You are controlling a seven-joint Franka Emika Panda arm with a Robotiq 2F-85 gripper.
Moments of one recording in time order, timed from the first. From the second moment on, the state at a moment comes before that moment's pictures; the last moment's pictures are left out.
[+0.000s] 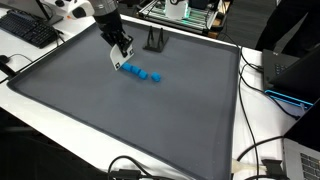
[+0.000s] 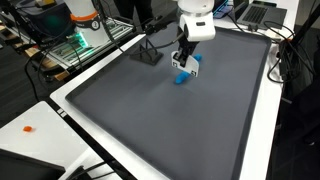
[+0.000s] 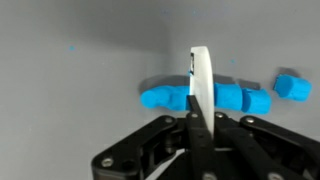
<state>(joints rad) -0.03 0.41 0.01 -1.96 0.08 2.27 -0.06</state>
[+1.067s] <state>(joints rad) -0.01 0.43 0.01 -2.00 0.04 2.32 -0.06</state>
